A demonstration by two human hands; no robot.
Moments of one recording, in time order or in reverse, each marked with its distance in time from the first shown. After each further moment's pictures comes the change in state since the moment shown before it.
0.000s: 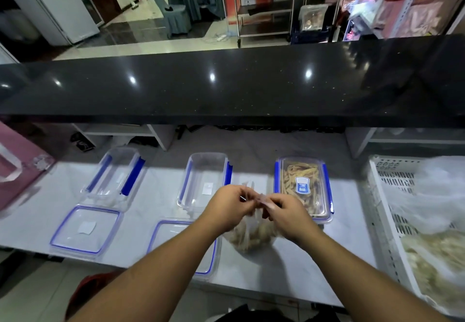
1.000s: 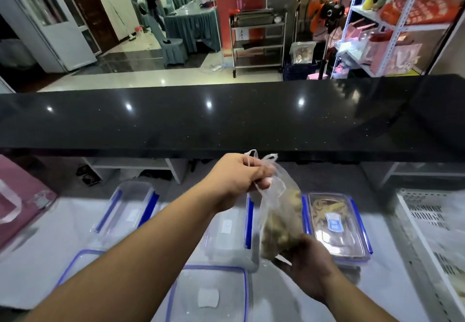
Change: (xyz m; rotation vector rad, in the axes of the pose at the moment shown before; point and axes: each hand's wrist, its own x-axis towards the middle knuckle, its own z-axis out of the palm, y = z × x) left_hand 0.038 0.049 -0.150 -0.664 -0.066 -0.022; right_hand 0.017 -0.015 0.056 1.121 0.013 0.516
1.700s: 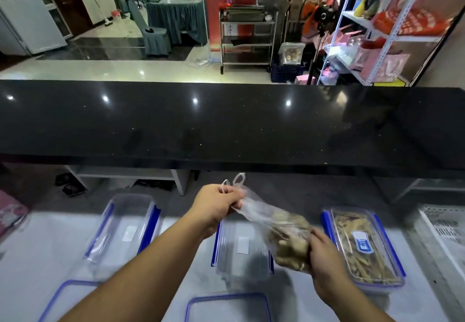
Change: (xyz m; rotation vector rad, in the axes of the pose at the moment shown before) left_hand 0.066 -0.095 -0.116 -0.121 0.175 -0.140; right_hand 0.048 0.004 0.068 -0.389 0.387 -0.359
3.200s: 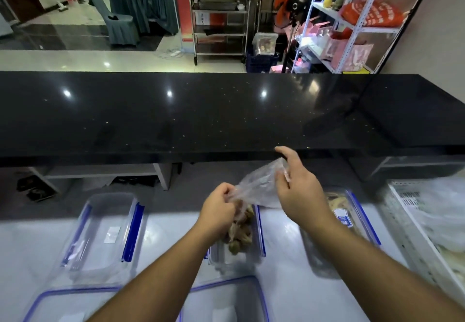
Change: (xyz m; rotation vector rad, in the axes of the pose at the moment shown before) left_hand 0.000 -0.045 0.017 0.337 -0.068 0.176; right_hand -0.019 -0.095 0.043 -0.902 0.107 -0.785
